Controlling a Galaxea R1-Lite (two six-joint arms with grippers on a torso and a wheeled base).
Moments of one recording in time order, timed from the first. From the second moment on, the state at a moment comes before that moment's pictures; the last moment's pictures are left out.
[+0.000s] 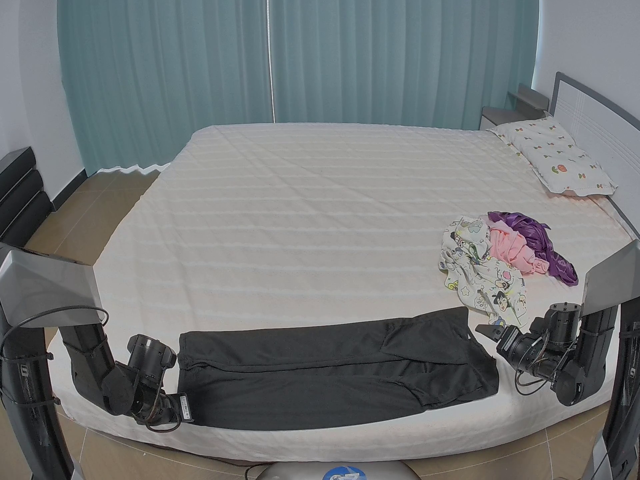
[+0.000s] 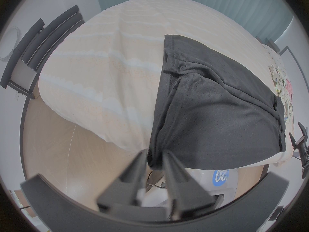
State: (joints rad) left arm -0.17 2.21 -0.39 -0.62 0.09 -0.46; right arm 0.01 2.34 -0.28 -1.55 0.24 0.74
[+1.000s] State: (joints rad) left arm -0.07 2.23 -0.69 -0.55 -0.13 -0.28; right arm 0.02 2.36 -0.28 -1.55 0.23 0.74
